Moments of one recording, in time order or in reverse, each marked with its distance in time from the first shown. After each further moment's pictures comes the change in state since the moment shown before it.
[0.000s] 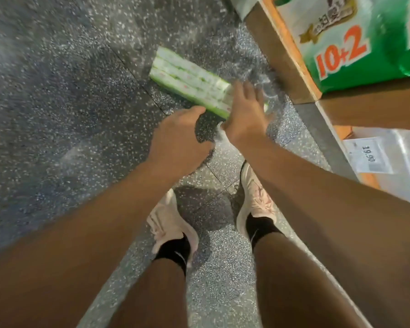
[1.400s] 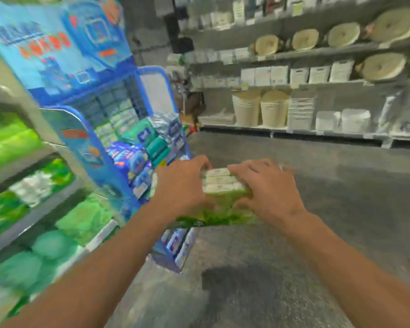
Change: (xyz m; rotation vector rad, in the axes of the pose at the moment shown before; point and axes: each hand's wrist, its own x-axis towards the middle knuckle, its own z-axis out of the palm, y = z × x) left_hand -1.041 0.108 -0.420 0.266 1.069 -0.723; right_hand -1.005 -0.301 -0.339 -0.332 0.488 -1.757
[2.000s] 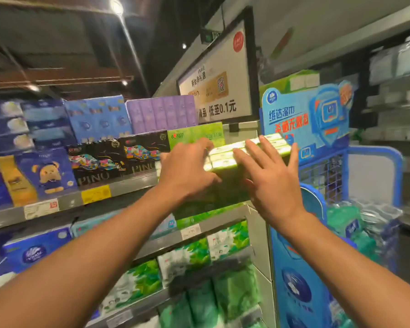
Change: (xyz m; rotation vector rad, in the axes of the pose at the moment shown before) left_hand -0.079 -0.471 -0.290 0.299 0.575 -0.456; right_hand 0.322 -0.506 -0.002 0.298 0.705 -0.575
